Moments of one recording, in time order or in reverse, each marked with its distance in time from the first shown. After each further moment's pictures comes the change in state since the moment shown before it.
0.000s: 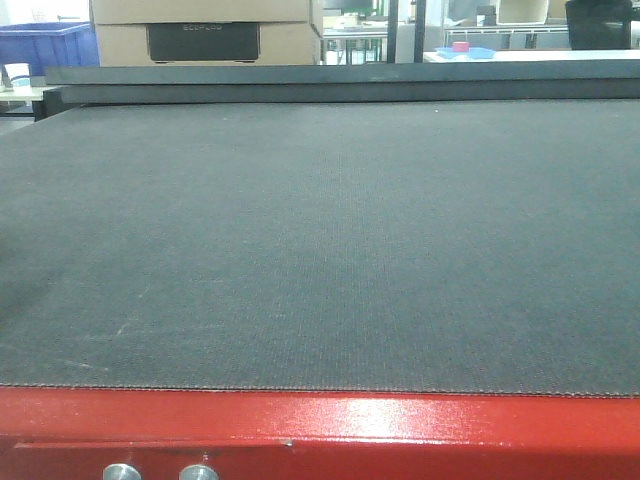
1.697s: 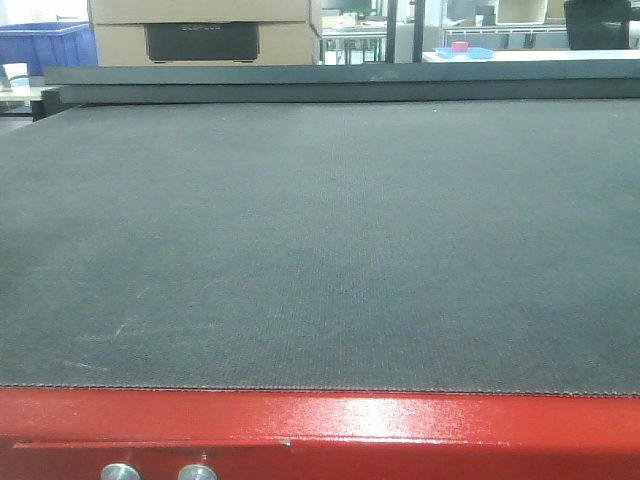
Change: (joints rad) left arm 0.154 0.135 -0.120 0.016 0.136 0.000; right arm 0.089 0.167 -0.002 0.098 -0.091 -0.037
